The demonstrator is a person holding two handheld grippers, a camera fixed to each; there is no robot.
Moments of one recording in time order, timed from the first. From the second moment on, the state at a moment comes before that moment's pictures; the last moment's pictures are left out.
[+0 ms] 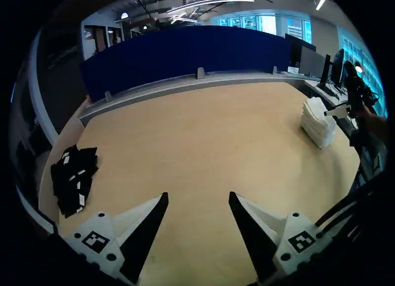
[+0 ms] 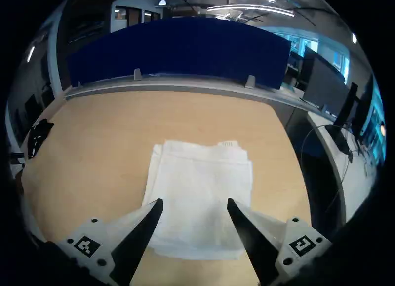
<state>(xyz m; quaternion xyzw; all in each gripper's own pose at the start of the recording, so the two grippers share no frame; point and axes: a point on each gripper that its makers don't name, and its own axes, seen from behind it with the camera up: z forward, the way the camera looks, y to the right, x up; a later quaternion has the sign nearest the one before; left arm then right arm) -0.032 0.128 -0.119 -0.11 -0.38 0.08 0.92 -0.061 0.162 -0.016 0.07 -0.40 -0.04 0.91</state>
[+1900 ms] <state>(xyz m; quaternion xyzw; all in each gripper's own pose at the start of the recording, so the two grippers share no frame) -0.030 0.116 -0.117 -0.09 -0.37 0.07 0.92 -0.035 0.157 -0.017 0.04 -0.37 -0.03 0.93</state>
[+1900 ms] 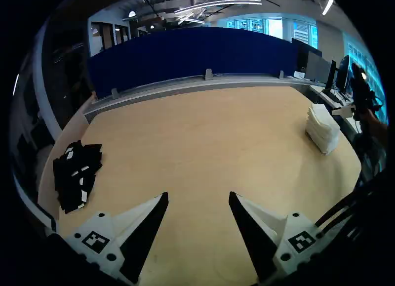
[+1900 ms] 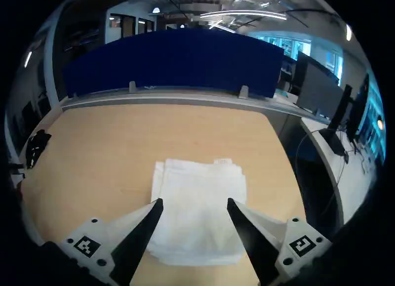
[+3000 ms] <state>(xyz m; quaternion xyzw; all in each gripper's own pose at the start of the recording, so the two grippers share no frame) -0.017 0.121 -0.109 -0.11 -0.33 0.07 0.93 0.076 0.105 -0.048 0.00 -0.15 -0.02 0.99</state>
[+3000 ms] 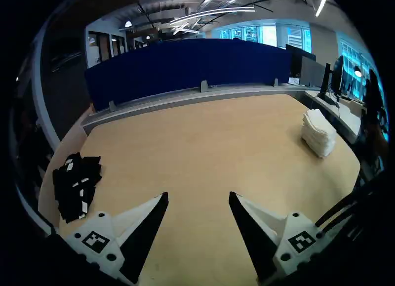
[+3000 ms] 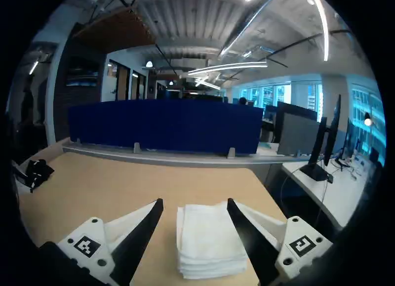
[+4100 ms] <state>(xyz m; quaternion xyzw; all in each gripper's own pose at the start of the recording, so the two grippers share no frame) 0.103 0.059 -0.027 -0.03 -0.09 0.01 1.00 0.119 0.013 -0.055 0.01 -0.12 -0.02 0.99</state>
